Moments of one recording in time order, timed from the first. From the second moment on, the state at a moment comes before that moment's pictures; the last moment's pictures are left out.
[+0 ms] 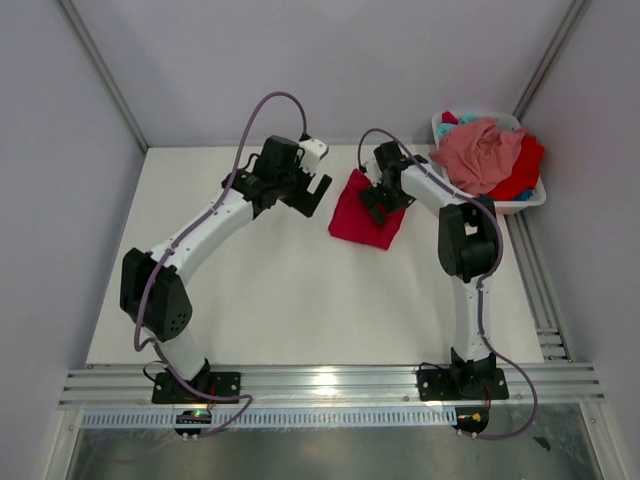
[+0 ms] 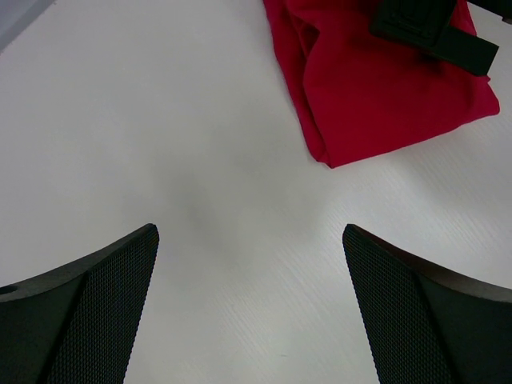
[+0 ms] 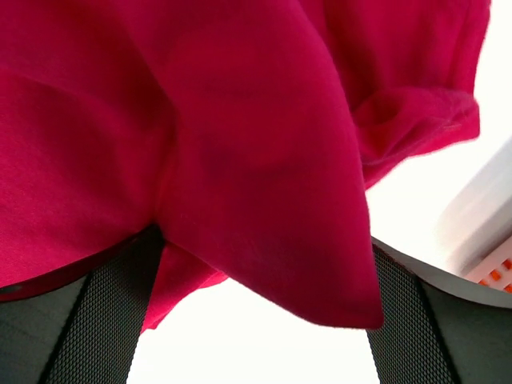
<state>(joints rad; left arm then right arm) -0.56 1.72 1.58 -0.54 0.00 0.15 0.31 2.21 1.80 -0.79 0.10 -0.33</state>
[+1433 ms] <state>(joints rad) -0.56 1.76 1.56 -0.53 0.03 0.19 0.31 2.04 1.55 -0.69 0.26 -0.29</state>
